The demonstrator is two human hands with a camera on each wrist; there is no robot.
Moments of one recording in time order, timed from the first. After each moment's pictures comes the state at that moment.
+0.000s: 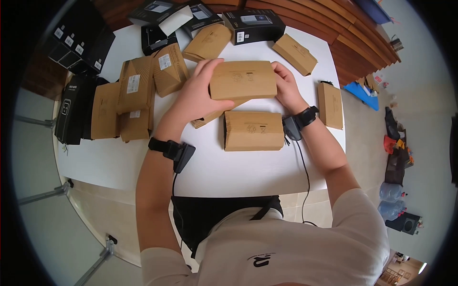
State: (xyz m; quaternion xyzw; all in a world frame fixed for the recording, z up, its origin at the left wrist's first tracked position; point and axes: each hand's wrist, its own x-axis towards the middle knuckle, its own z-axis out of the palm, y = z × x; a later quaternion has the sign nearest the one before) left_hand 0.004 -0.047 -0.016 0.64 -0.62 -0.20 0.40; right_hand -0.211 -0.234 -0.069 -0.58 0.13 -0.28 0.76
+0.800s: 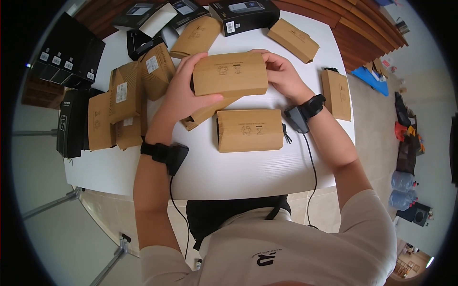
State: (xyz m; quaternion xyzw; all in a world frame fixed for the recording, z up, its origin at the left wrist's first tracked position) left_hand 0.015 -0.056 -0.028 0.61 -0.61 -0.22 0.45; right_hand -0.210 -0.238 -0.061 -0.63 0.13 -0.23 0.73
